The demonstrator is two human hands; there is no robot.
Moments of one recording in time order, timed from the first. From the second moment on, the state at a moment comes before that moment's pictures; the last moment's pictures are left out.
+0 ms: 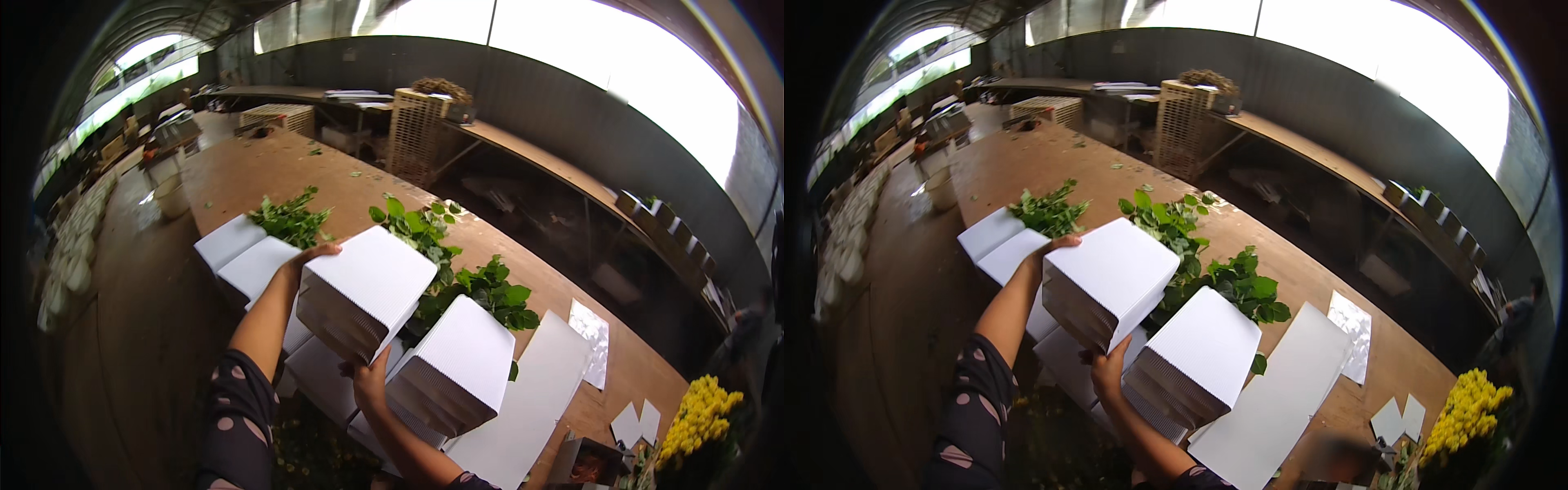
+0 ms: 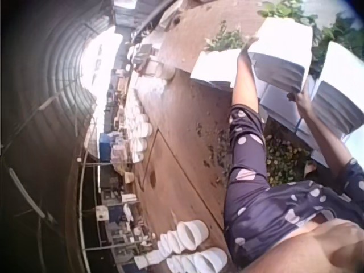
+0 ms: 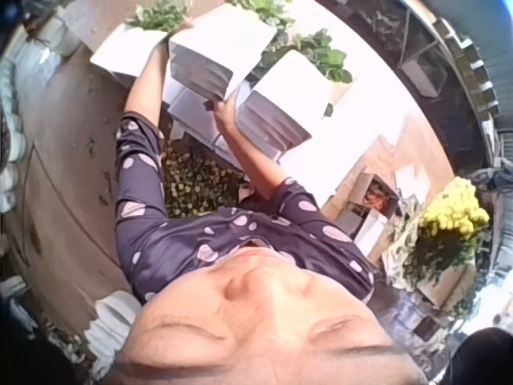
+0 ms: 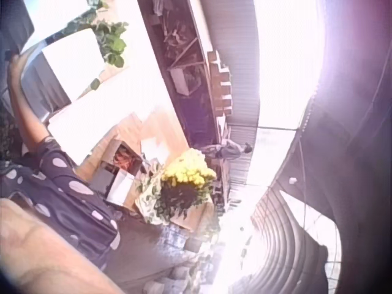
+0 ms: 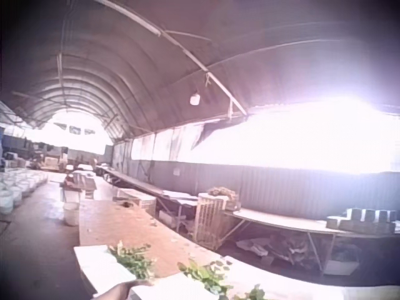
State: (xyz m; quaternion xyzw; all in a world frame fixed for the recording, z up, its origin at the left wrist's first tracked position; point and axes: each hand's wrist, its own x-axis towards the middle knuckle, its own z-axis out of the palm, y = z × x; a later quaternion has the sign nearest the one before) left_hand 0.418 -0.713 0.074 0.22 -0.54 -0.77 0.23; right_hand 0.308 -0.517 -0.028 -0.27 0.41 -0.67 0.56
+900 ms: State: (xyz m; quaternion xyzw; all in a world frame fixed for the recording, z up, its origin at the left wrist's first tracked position) left_hand 0.142 -0.266 -0.104 0.19 -0.97 -0.15 -0.06; right_hand -0.336 -0.100 -0.066 -0.29 0.95 -0.08 0.06
